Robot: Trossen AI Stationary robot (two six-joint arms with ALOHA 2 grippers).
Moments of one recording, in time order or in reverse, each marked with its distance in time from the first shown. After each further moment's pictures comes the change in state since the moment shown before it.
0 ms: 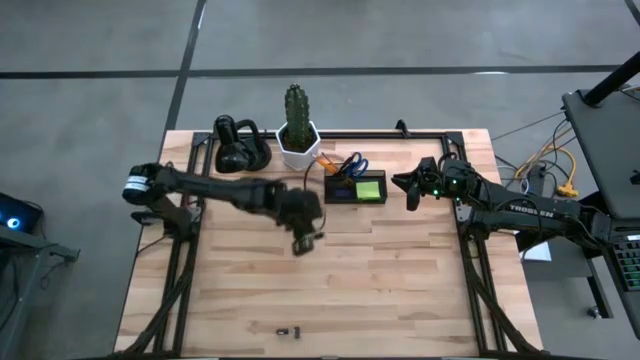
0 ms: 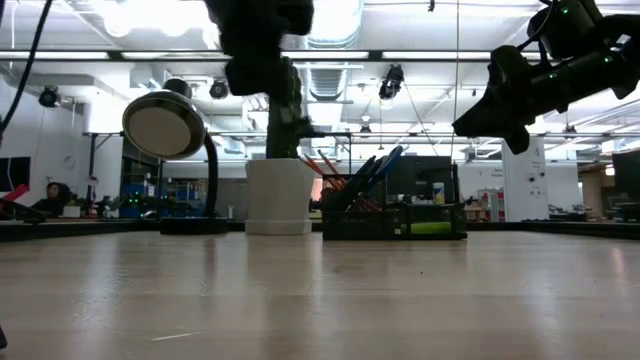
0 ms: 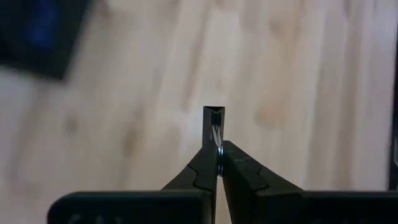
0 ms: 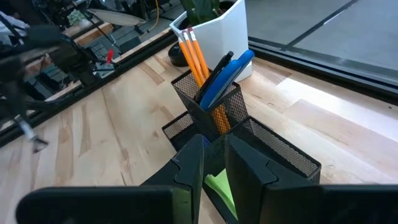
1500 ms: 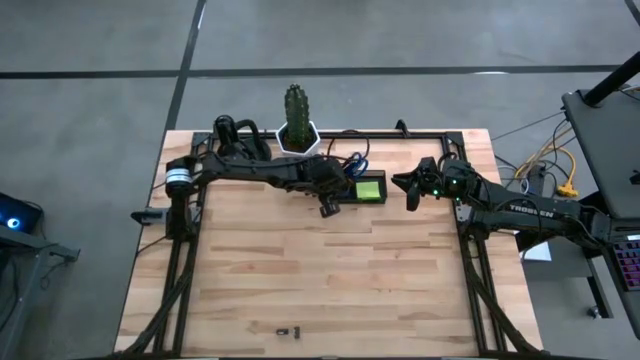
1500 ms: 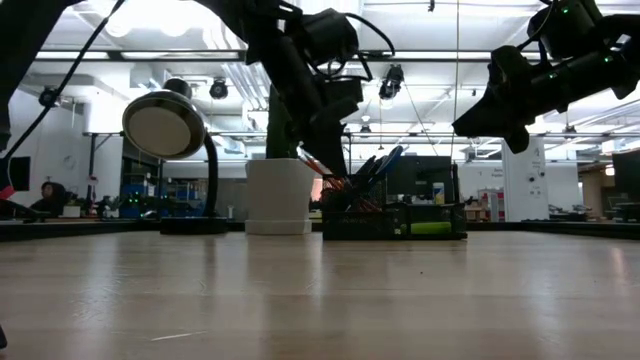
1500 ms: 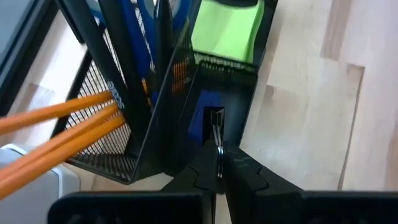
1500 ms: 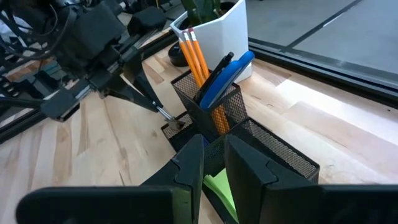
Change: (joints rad) left arm 0.268 0.289 0.127 0.221 -0.209 0.307; right arm 0.000 0.000 0.000 0.001 0.001 -0.014
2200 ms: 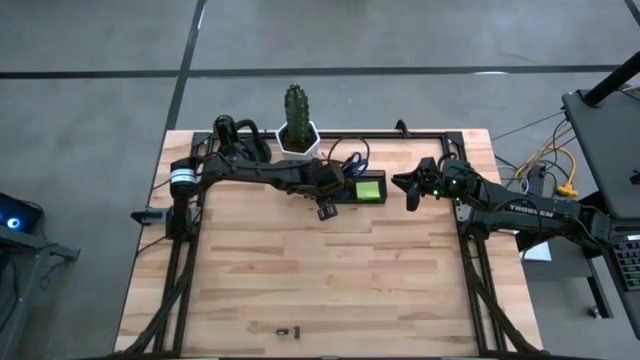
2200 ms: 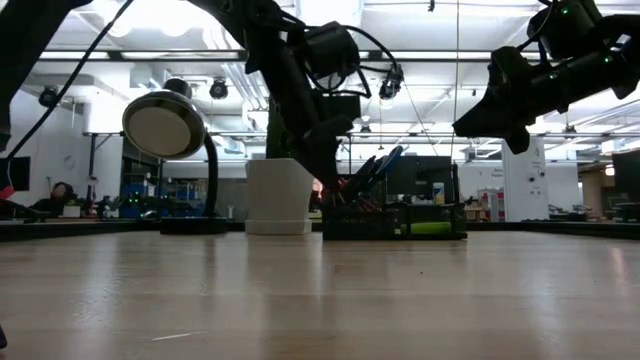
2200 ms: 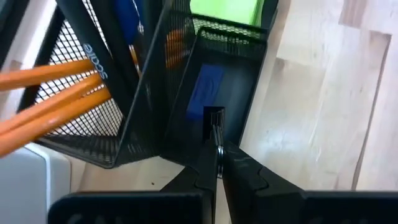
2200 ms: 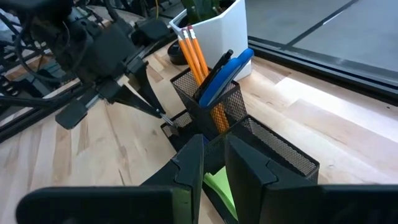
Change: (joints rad) left arm -0.001 0.035 -0.015 -0.029 -0.005 -0.002; right arm 0.000 0.000 0.000 -0.008 0.000 0.003
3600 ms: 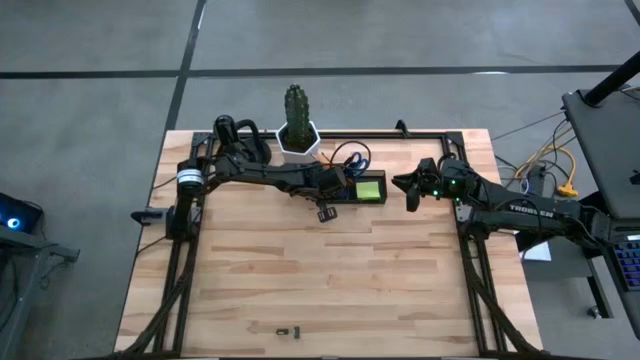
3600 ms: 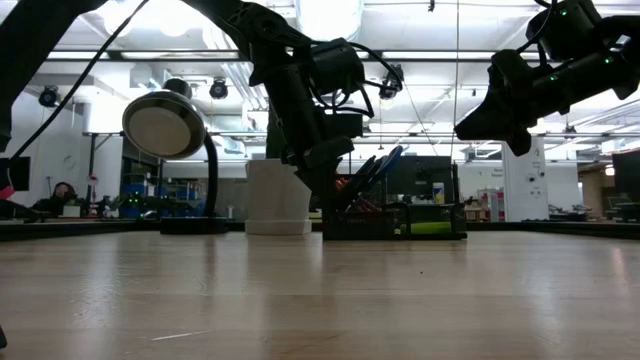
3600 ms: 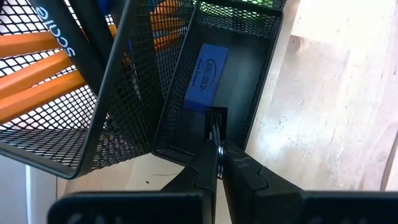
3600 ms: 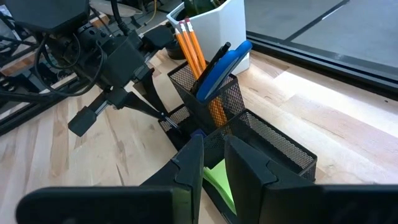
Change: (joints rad) left arm 0.001 0.057 0.003 0.000 -0.013 0.003; right arm 0.000 0.000 0.000 -0.021 0.000 -0.003
